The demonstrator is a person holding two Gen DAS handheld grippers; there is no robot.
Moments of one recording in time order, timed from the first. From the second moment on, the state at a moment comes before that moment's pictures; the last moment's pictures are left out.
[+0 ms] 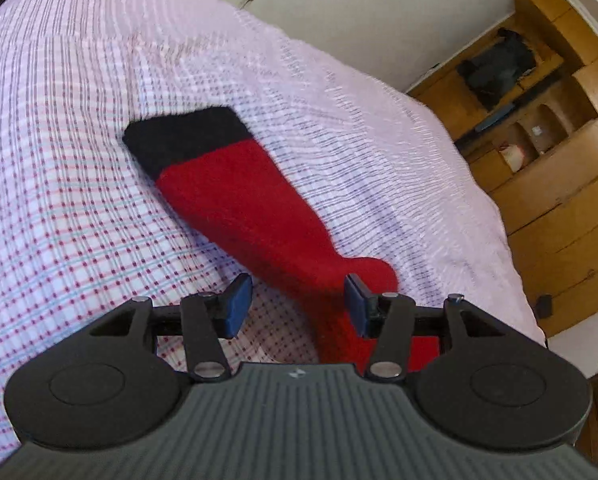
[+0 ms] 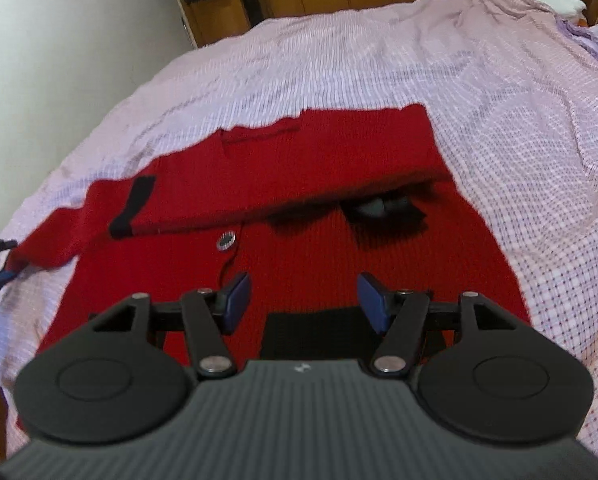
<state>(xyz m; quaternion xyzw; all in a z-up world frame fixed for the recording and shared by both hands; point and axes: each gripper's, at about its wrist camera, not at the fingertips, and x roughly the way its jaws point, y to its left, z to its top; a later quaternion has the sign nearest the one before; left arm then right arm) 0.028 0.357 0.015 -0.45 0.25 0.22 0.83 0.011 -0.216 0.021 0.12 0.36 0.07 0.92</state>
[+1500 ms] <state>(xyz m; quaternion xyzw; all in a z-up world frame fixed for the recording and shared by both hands) 0.097 0.119 0.157 -0.24 0.17 -0.05 0.95 -0.002 -0.248 0.005 0.20 0.34 0.07 0.92</state>
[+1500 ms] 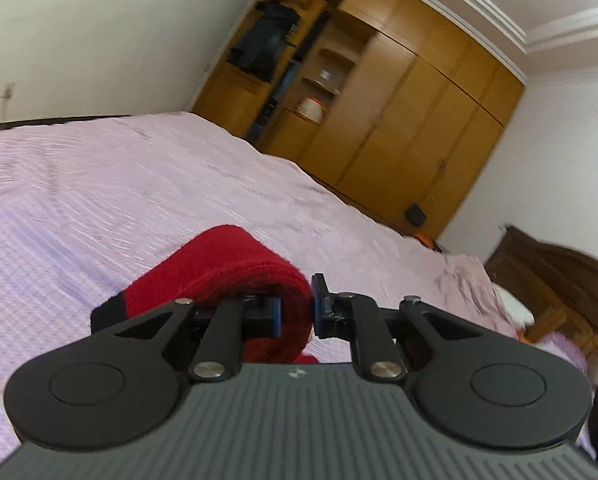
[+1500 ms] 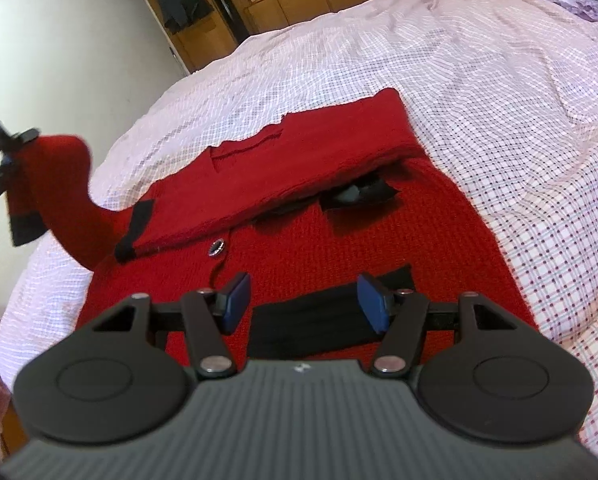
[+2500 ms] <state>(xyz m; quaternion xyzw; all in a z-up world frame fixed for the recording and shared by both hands) 0.145 -0.021 0.009 -0.08 0.37 -0.14 0.91 0.005 -0.272 -0.019 0.24 0.33 0.07 0.91</state>
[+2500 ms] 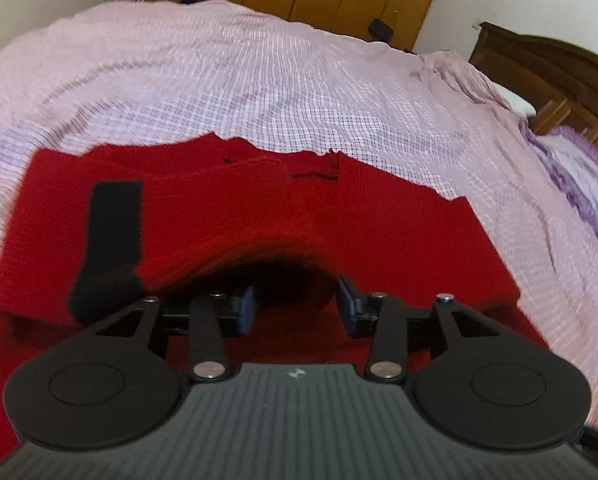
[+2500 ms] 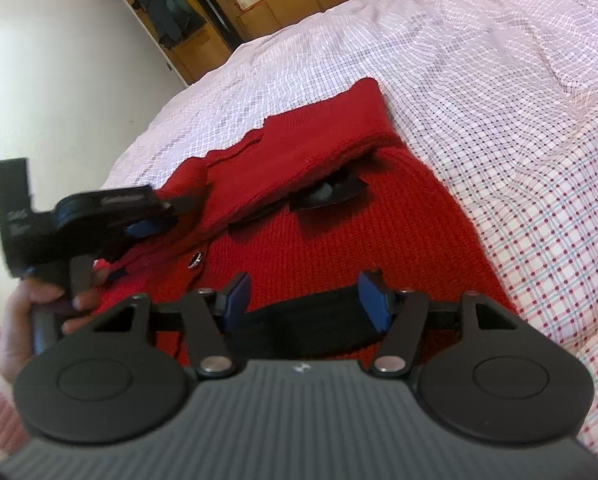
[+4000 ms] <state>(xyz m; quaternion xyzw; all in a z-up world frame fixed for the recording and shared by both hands) 0.124 0.117 -0.026 -0.06 0.37 0.08 0.92 0.133 -0.187 0.011 0.17 0.24 0.07 0.95</state>
